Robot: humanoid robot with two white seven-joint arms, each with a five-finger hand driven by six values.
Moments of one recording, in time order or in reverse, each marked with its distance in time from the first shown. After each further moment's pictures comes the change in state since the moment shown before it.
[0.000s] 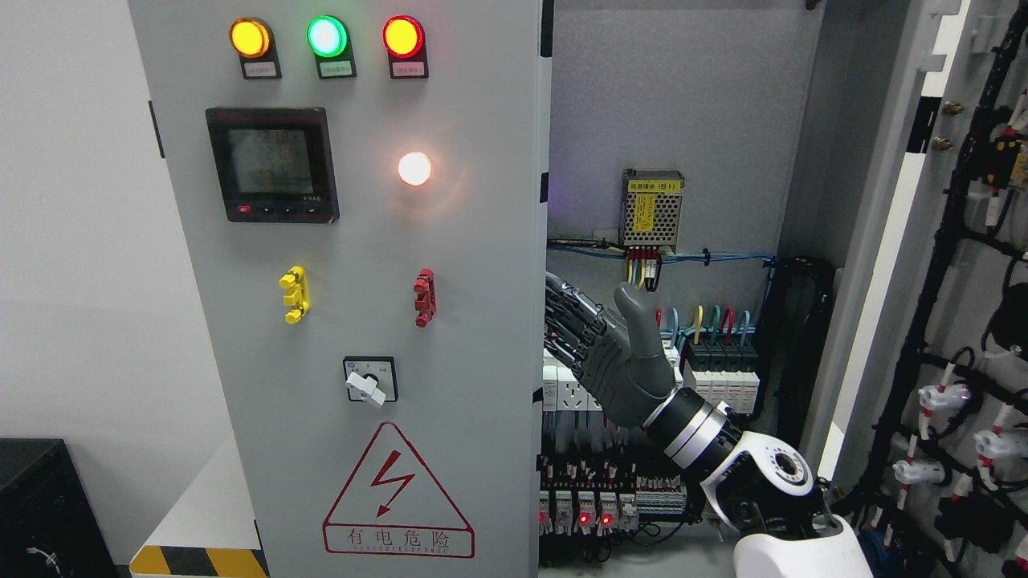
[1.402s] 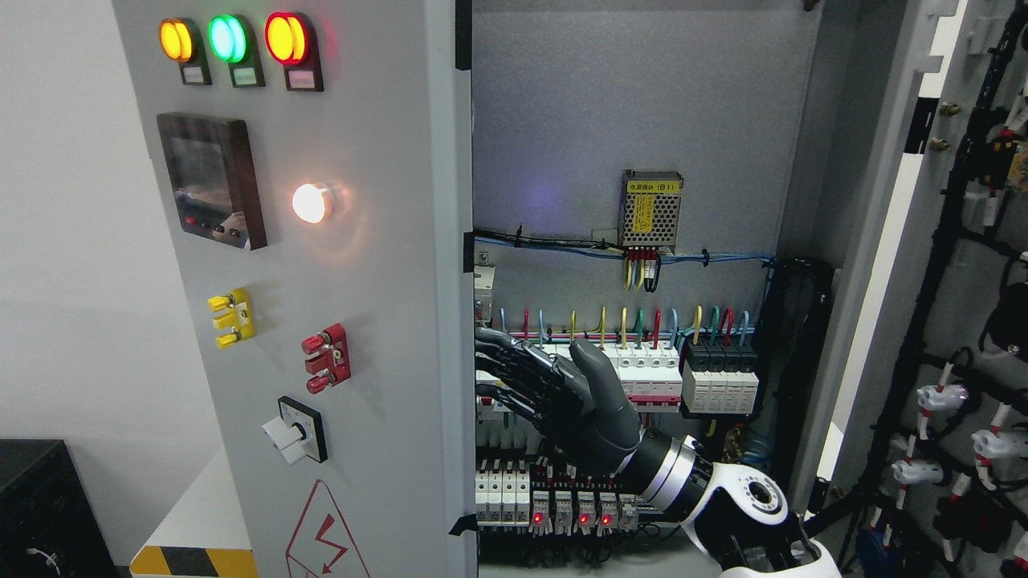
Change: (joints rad) left arm 0.000 0.000 0.000 0.000 0.000 0.000 0.000; right arm 0.071 0.000 0.075 -0.052 -0.004 0.000 0.124
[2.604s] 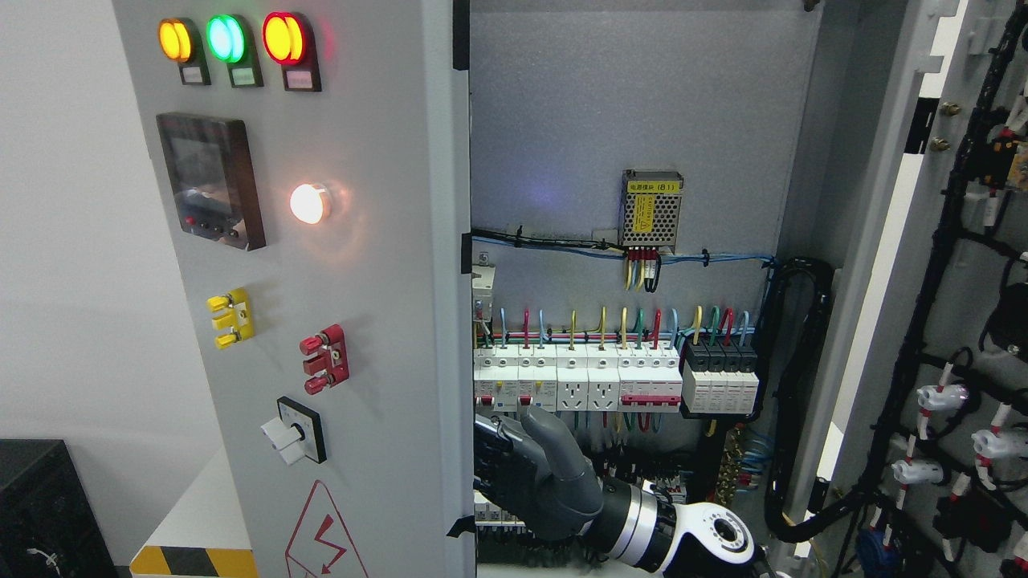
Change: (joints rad) left arm 0.000 0.000 0.000 0.000 0.000 0.000 0.000; right arm 0.068 0.000 0.121 -0.080 -0.101 0.010 0.066
